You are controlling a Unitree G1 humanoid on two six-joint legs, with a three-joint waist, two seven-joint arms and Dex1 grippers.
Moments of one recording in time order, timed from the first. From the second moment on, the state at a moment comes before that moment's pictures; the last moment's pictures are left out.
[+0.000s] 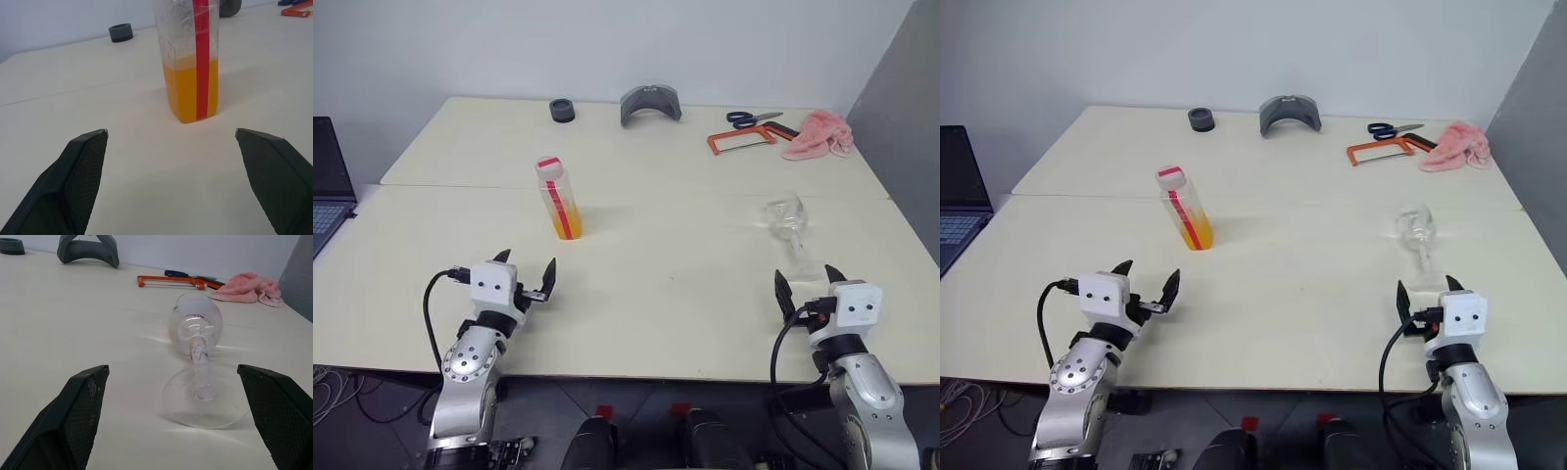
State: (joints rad) left arm 0.02 0.31 0.20 -0.13 -0.14 0.04 -0.27; right arm 0.21 -0.22 -0.20 -0.42 0.14 0.12 0.19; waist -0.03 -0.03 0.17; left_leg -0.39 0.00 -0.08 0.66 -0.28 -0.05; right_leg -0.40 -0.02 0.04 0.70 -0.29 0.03
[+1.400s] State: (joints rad) left arm -0.06 0.30 0.21 -0.23 -0.15 0.17 -0.20; right arm -0.03 -0.41 -0.09 -0.49 0.30 0.24 0.46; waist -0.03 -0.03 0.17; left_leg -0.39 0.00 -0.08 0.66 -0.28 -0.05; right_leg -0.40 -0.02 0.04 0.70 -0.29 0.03
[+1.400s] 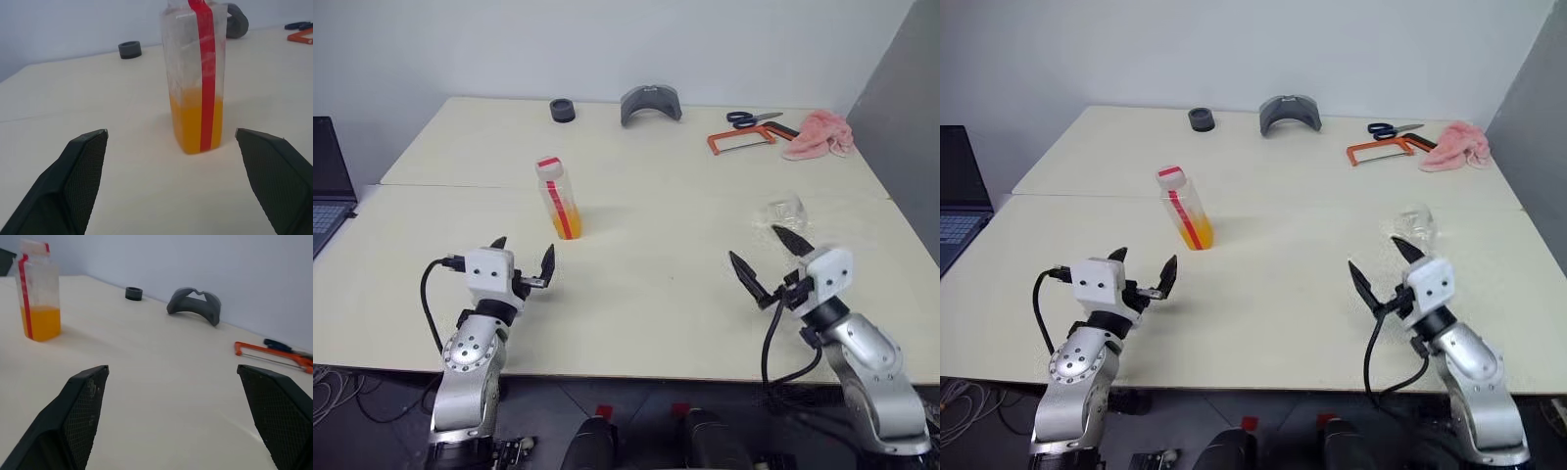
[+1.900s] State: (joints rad) left arm -0.30 0.28 0.16 -0.13 -0.07 0.30 -0.10; right arm -0.16 -0.45 -0.03 -0.49 0.41 0.42 0.55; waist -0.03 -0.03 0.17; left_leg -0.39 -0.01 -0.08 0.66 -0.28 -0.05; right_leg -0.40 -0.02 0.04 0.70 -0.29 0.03
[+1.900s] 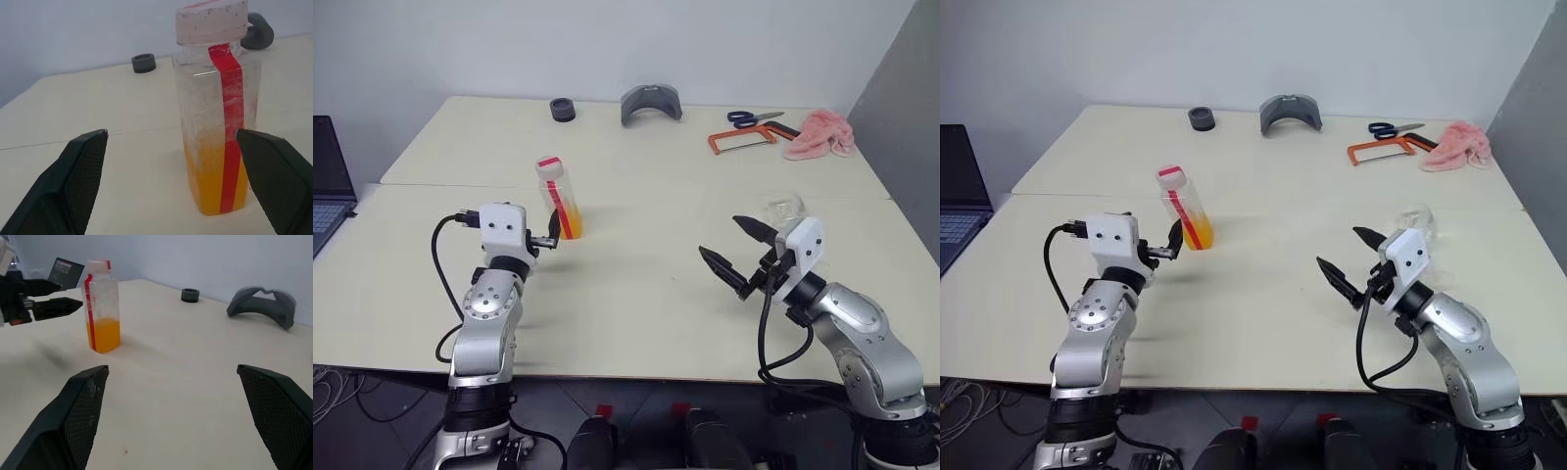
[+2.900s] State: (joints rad) left arm -0.53 0.22 0.10 0.16 -0.01 0.21 -0.03; right arm -0.32 -0.44 0.01 -0.46 0.50 0.53 0.61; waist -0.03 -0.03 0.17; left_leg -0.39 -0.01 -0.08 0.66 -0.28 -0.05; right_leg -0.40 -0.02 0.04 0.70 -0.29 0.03
